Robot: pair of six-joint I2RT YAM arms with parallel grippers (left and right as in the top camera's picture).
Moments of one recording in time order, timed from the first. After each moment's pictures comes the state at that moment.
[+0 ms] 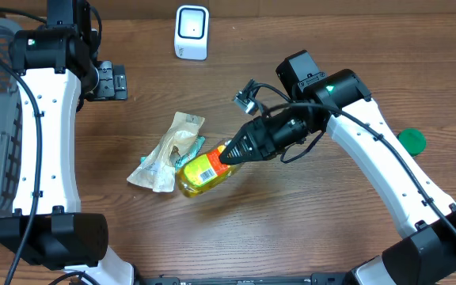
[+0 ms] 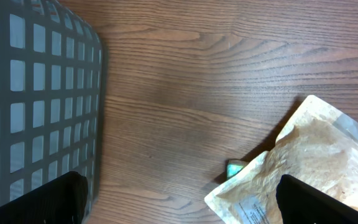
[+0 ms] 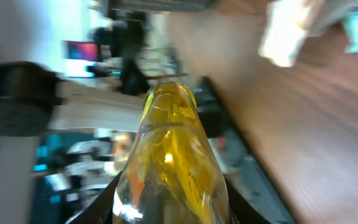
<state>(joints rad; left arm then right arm) 0.04 1.81 1.98 -1.42 -0.20 -0.07 0.45 1.69 1.59 -1.30 -1.10 -0.02</state>
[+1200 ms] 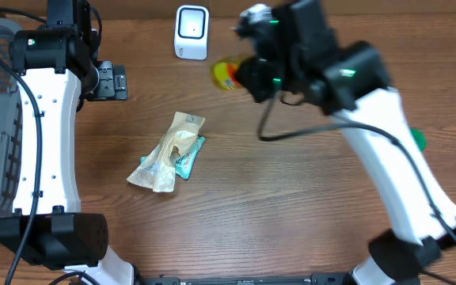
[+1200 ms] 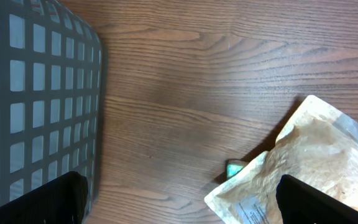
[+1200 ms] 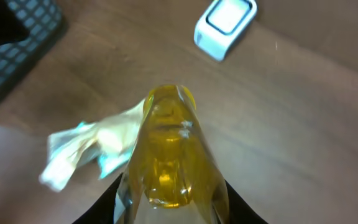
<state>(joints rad) 0.04 1.81 1.98 -1.42 -0.20 -0.07 0.55 1.79 2.09 -1.14 -0.12 -0.06</state>
